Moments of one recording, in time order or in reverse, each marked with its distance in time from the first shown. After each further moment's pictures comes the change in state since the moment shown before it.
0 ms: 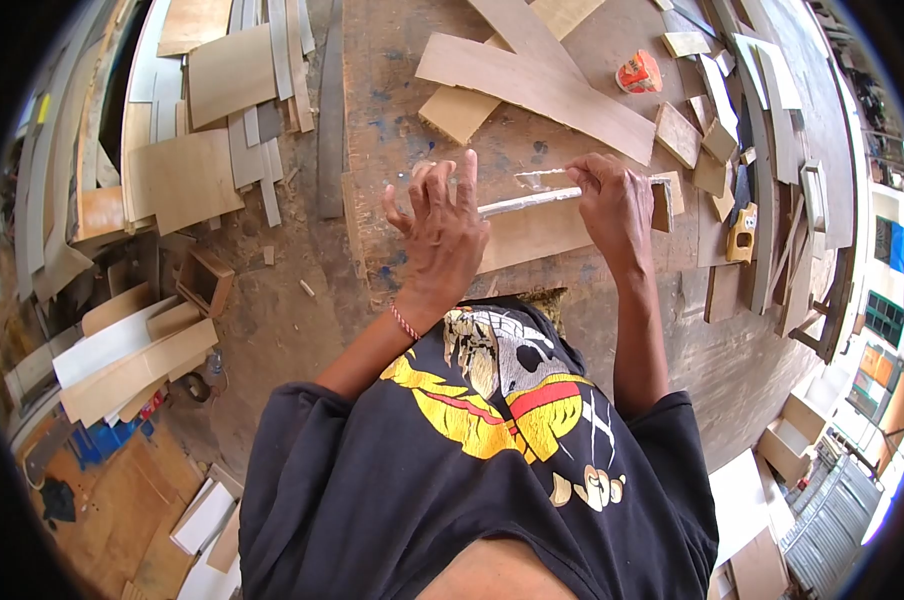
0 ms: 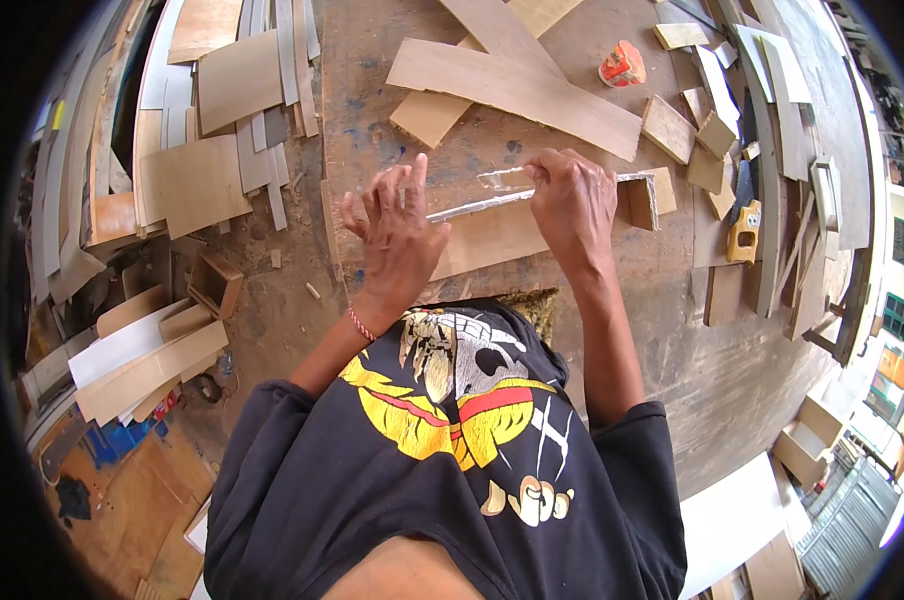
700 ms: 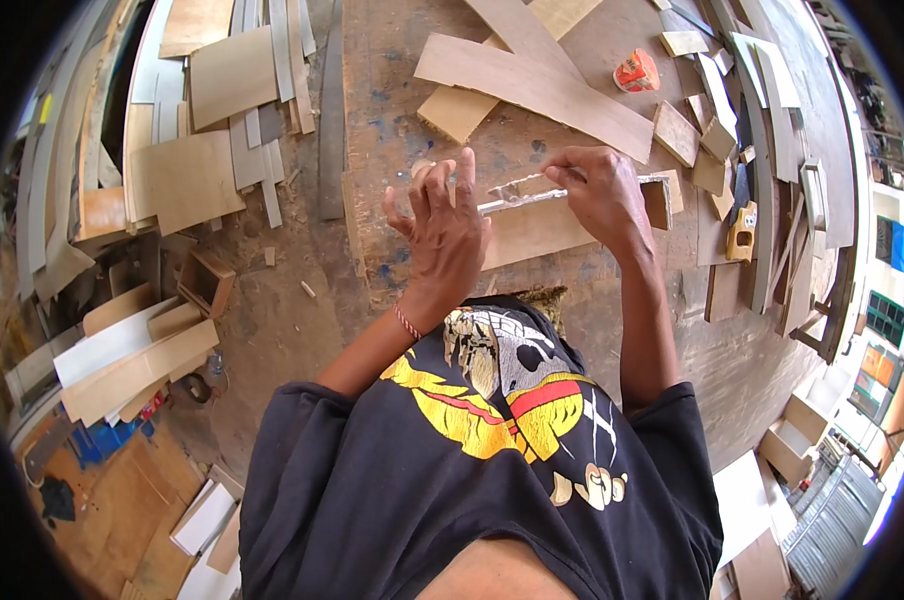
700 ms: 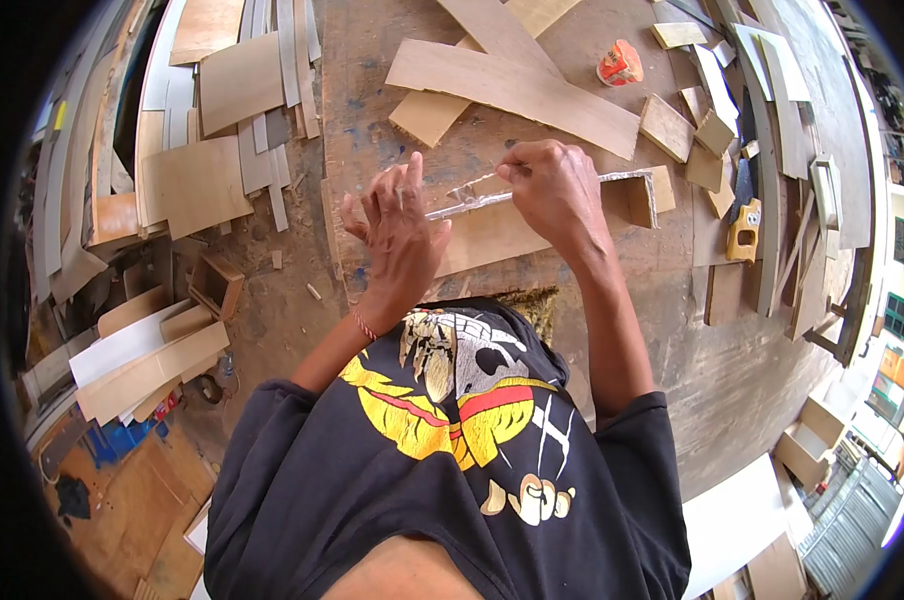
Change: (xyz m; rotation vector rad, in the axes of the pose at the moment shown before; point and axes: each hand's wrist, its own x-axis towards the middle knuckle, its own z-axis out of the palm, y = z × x) left_hand -0.002 0.007 -0.001 -0.081 0.068 0.003; right_hand 0.013 -0.014 -0.011 0.144 -0.259 0.022
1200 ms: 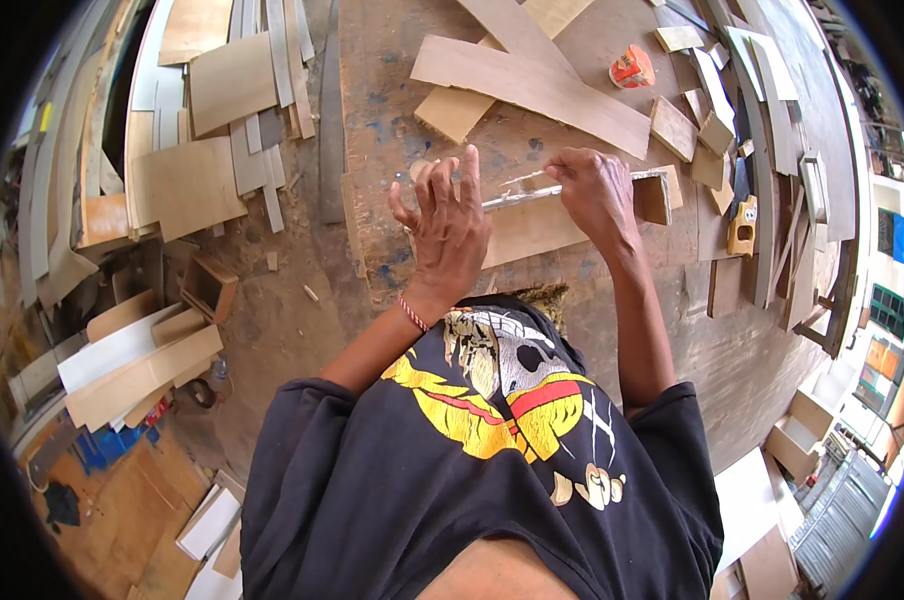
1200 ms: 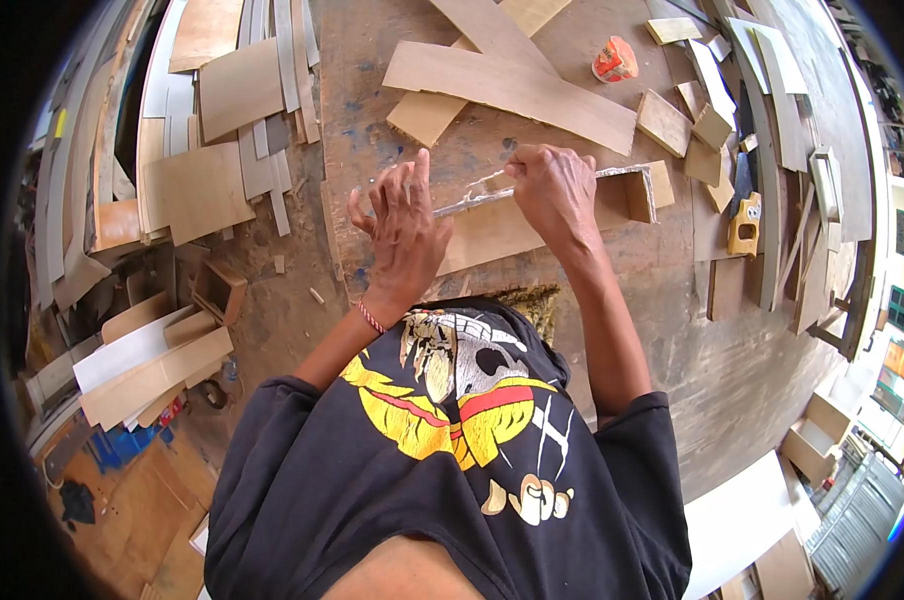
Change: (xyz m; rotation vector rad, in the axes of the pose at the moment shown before) left_hand 0.002 -0.002 0.008 0.138 -0.062 0.026; right_hand 0.003 0.020 0.021 -0.171 0.082 0.013
